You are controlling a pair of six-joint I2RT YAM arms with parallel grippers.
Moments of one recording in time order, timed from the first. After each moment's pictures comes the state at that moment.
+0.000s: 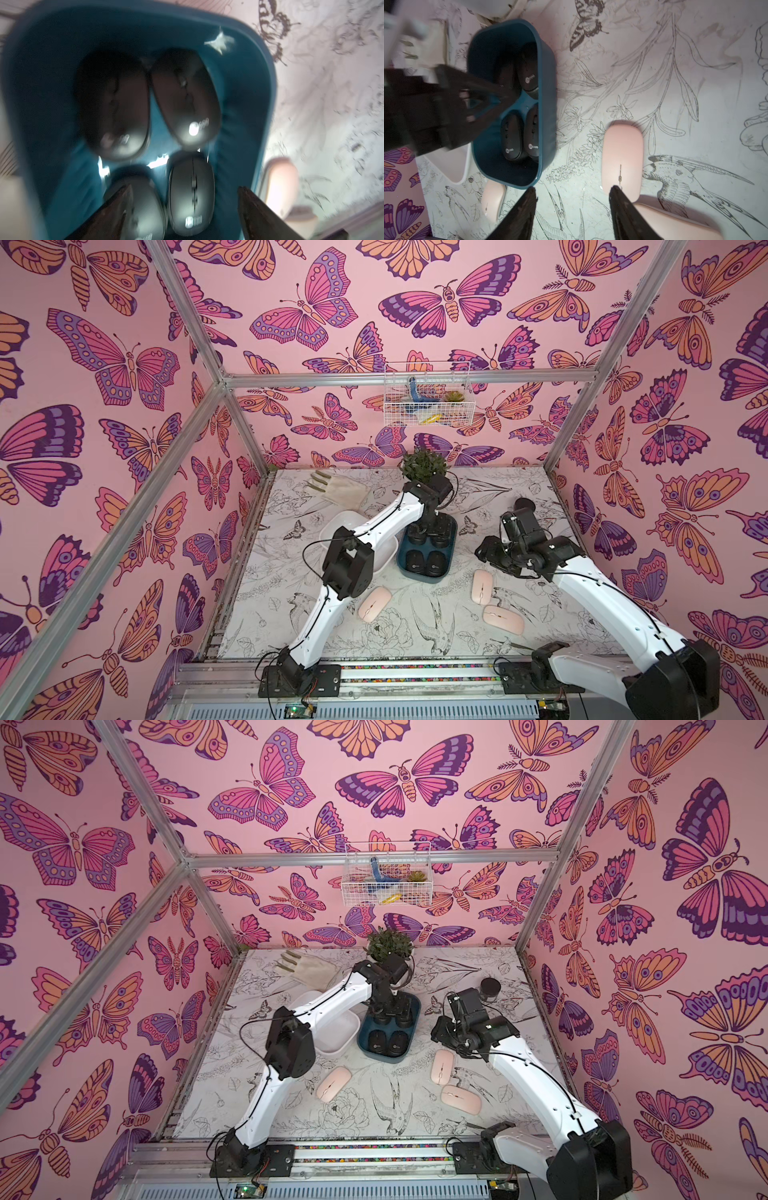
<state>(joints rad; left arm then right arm) -0.74 2.25 2.14 -1.14 0.13 -0.54 0.37 1.17 0.93 -0.81 -0.08 0.76</state>
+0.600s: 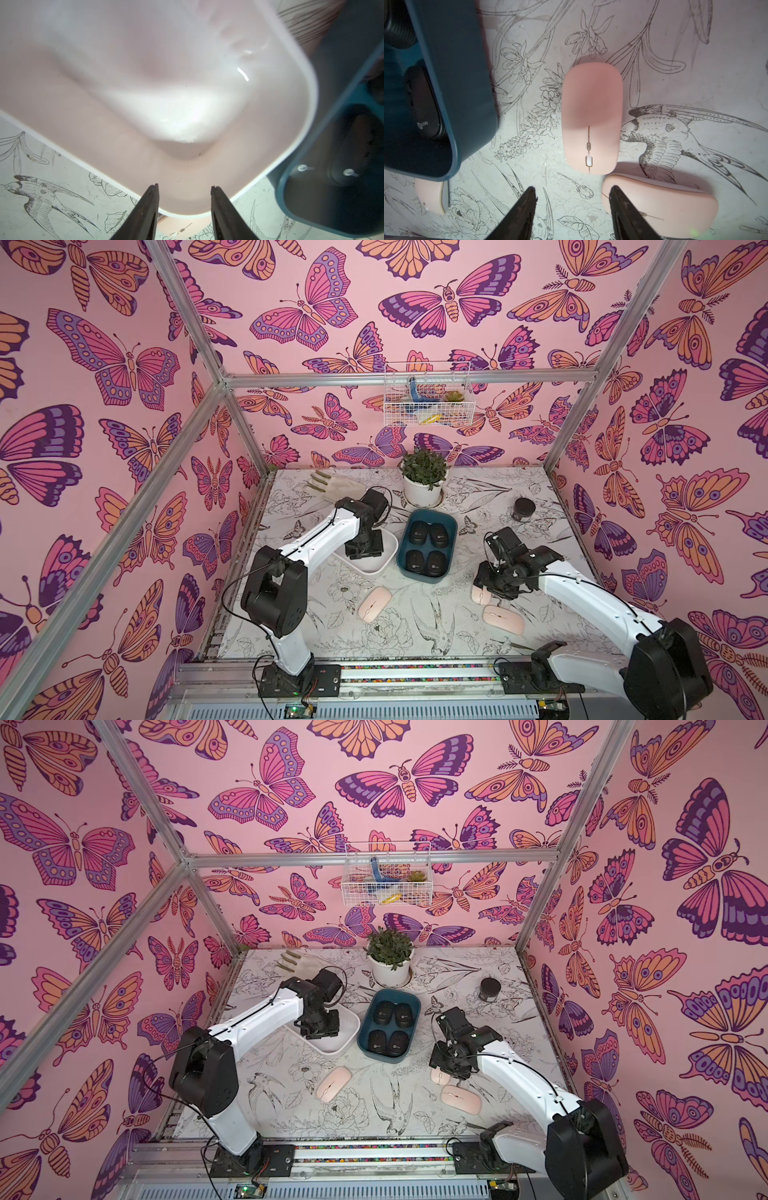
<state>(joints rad) -0.51 1.75 1.36 -1.05 -0.02 -0.61 0.45 1.21 0.79 -0.85 -0.08 0.81</state>
